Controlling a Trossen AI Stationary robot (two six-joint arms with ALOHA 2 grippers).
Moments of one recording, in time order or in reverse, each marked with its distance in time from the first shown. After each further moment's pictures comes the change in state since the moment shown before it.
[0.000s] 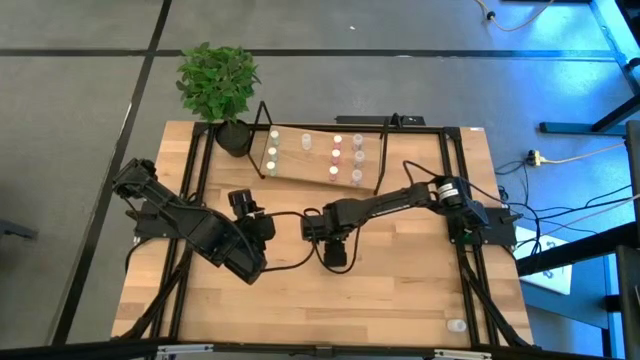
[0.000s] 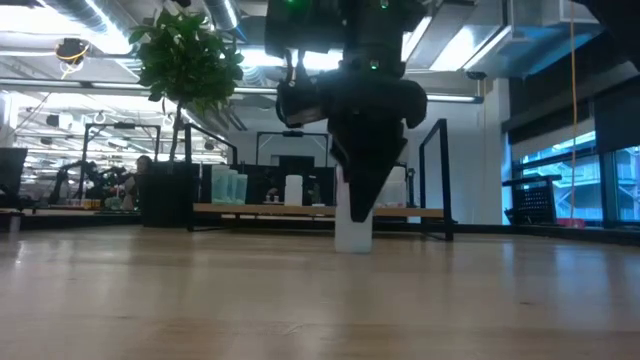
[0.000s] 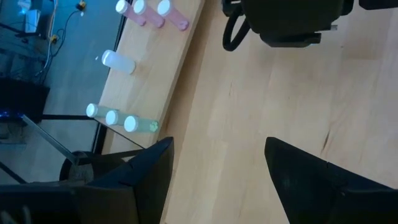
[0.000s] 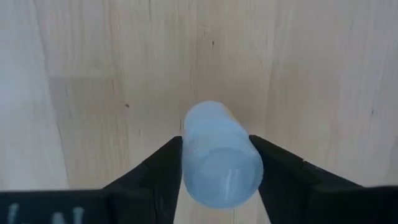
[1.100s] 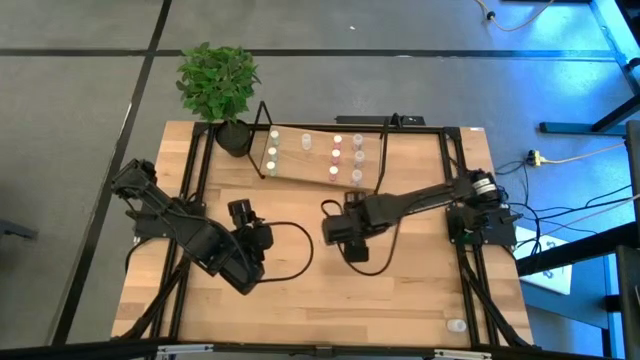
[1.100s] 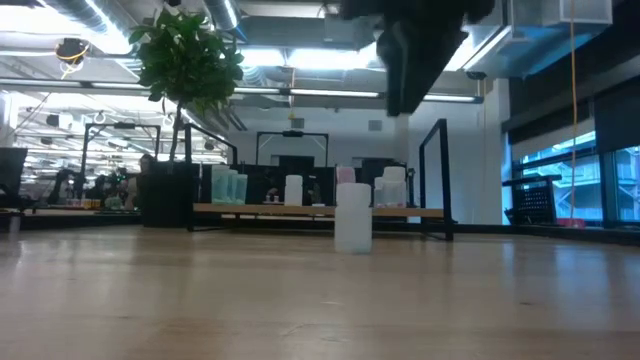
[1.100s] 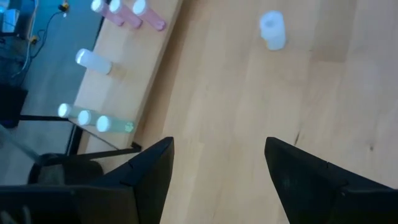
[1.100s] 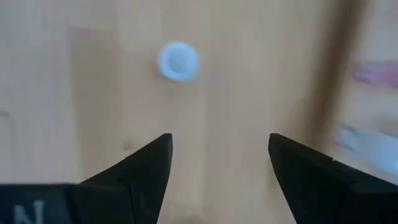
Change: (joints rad) left arm -0.056 0.000 -0.044 0.070 0.022 -0.053; right arm 0.098 -0.258 0.002 -0.240 0.246 0.052
